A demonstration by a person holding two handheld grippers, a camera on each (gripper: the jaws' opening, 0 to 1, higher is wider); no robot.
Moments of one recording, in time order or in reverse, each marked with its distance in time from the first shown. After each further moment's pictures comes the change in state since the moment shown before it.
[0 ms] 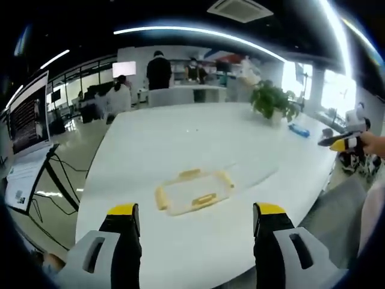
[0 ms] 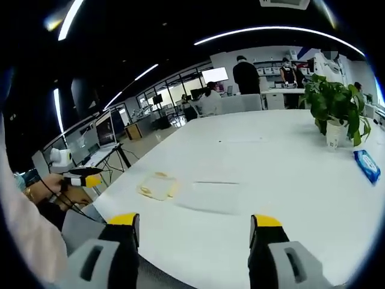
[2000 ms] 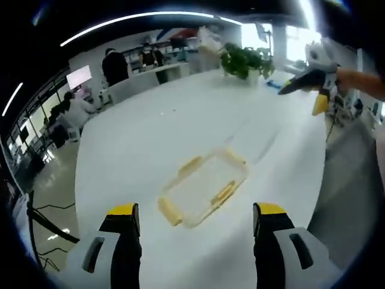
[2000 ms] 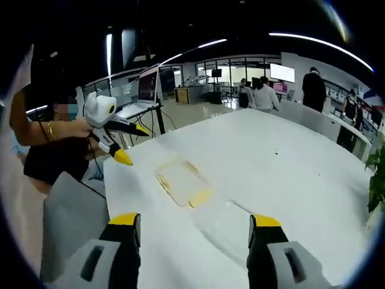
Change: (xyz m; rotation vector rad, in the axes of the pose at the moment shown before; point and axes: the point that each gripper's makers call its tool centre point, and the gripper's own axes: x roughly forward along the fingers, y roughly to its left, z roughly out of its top) left arm 0.079 0.029 -0.010 0.327 0.179 -0.181; right arm 0.127 0.056 0.022 -0.413 0.196 0.265
